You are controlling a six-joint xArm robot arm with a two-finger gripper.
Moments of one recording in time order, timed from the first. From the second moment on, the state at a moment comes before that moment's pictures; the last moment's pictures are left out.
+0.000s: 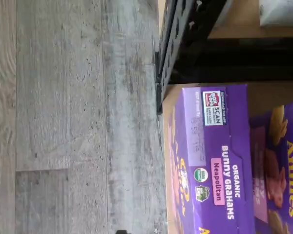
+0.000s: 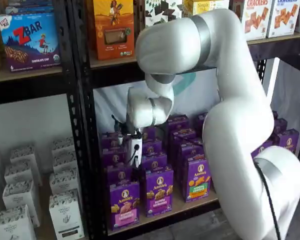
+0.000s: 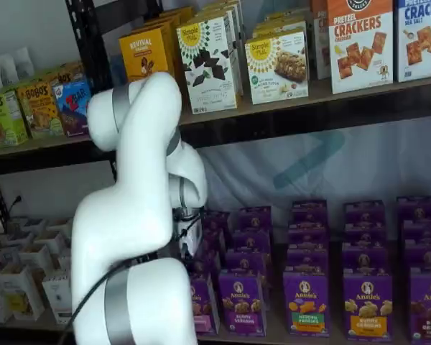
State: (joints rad) arm 0.34 0.73 -1.27 0.23 0.48 -1.42
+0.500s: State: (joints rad) arm 0.34 0.80 -1.34 0.35 0.51 -1.52
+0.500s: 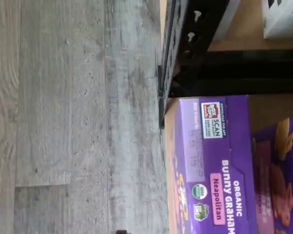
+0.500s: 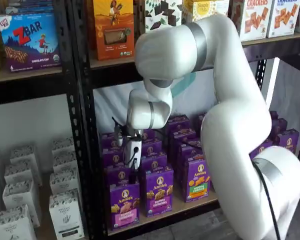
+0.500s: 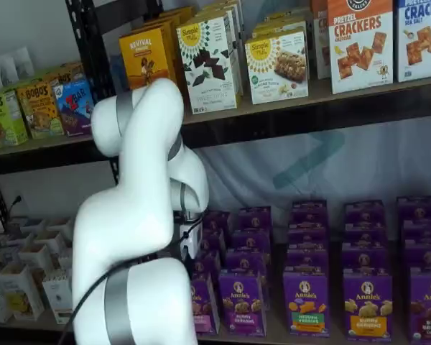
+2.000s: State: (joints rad) arm 0.36 1.03 -1.49 0.19 0.39 -1.37
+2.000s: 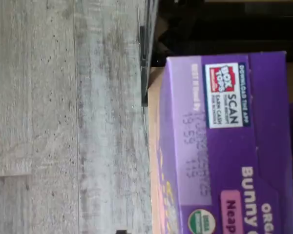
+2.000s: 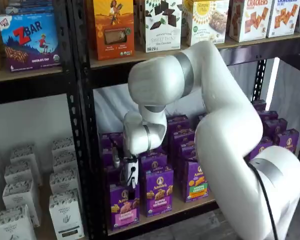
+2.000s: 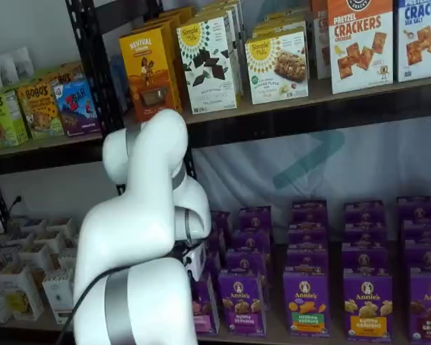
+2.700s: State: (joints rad) arm 0.37 1.06 -1.50 0.20 0.36 -1.38
